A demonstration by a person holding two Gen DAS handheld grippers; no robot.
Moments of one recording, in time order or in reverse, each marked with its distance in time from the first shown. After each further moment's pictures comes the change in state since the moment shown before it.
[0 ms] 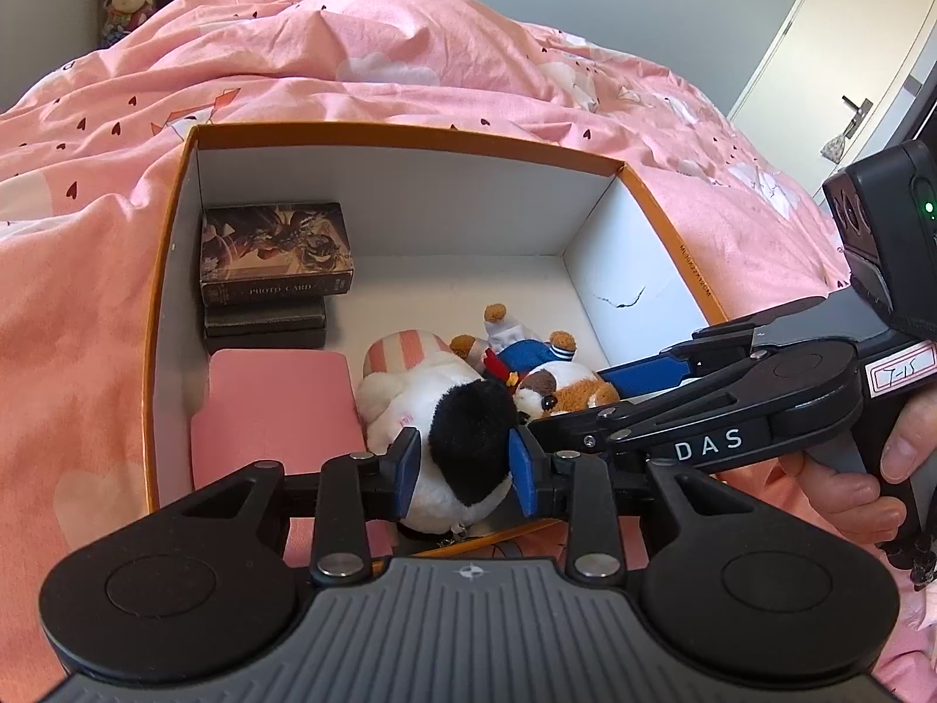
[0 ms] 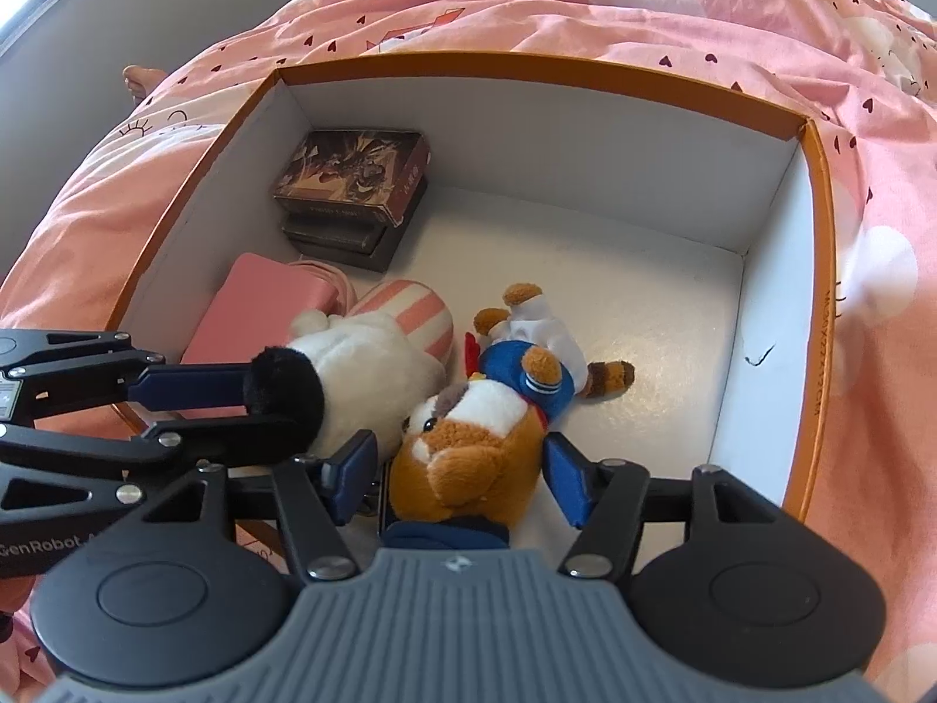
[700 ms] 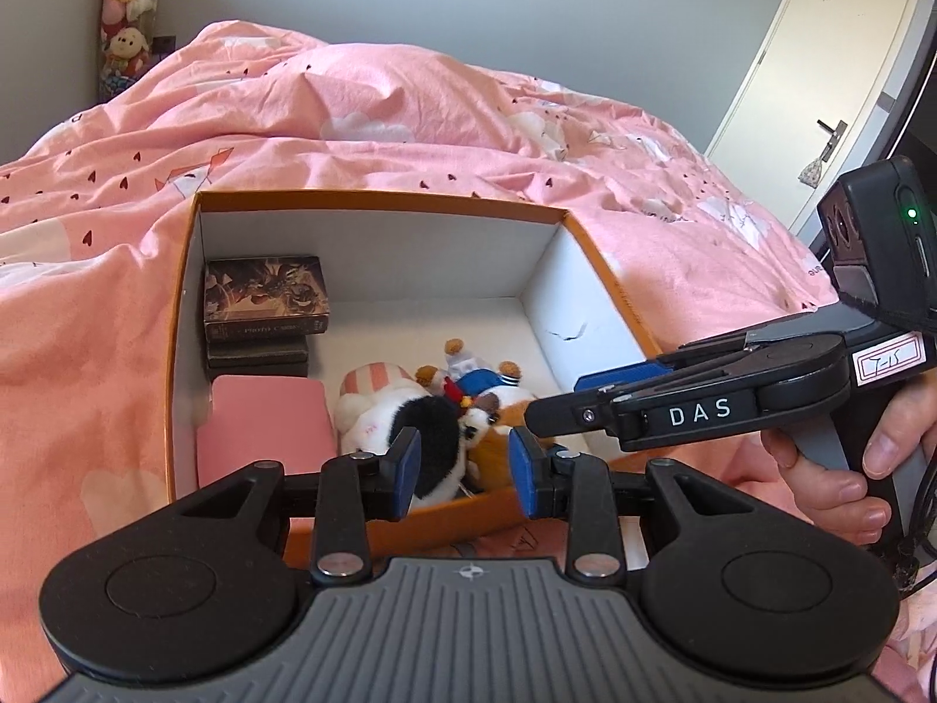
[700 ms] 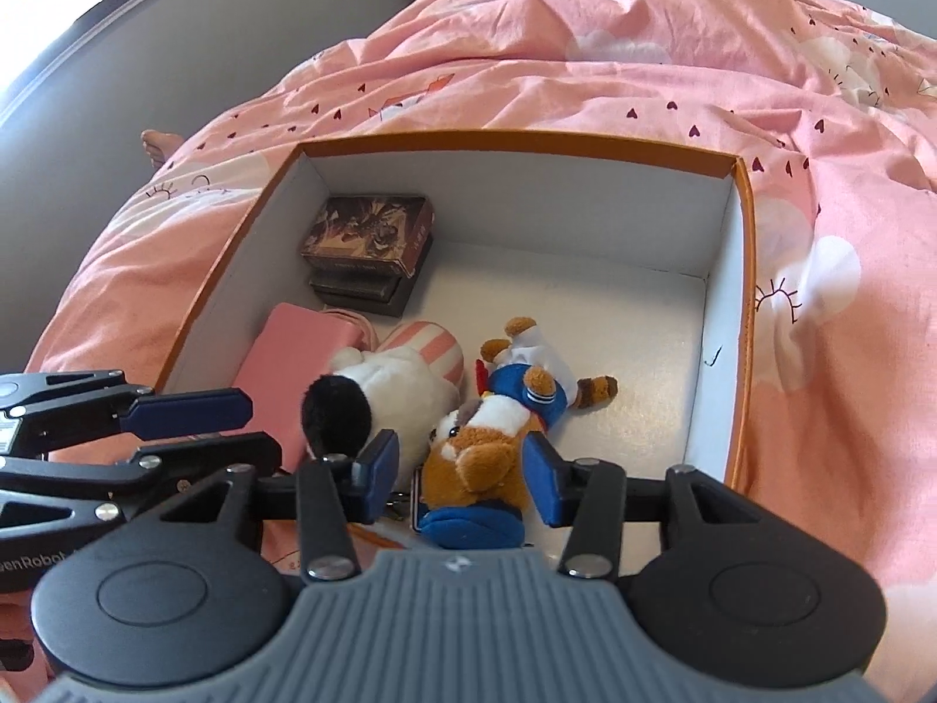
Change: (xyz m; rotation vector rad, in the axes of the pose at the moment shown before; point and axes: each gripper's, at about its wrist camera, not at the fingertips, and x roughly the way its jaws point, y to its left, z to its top) left arm -0.047 -0.028 -0.011 0.026 -0.098 -0.014; right arm -0.051 0.006 -0.018 0.058 -0.127 0.015
